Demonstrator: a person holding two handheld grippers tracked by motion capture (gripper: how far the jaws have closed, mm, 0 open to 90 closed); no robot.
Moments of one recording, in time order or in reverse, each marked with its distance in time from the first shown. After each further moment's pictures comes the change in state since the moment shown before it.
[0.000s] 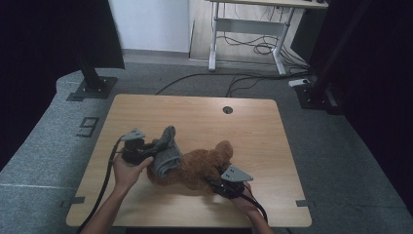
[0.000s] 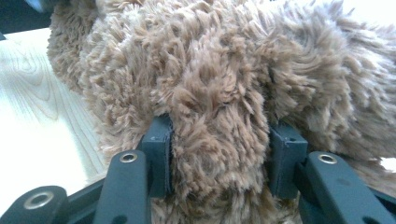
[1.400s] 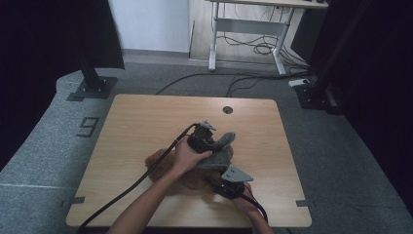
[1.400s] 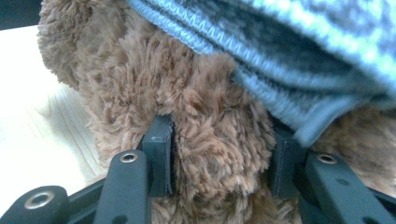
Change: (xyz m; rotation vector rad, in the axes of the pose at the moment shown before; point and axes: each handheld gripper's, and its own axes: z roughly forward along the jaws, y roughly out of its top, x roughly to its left) left arm -0.112 0.069 0.151 0.307 -0.121 0.200; right arm 0.000 -0.003 0.001 0.003 -0.016 -0.007
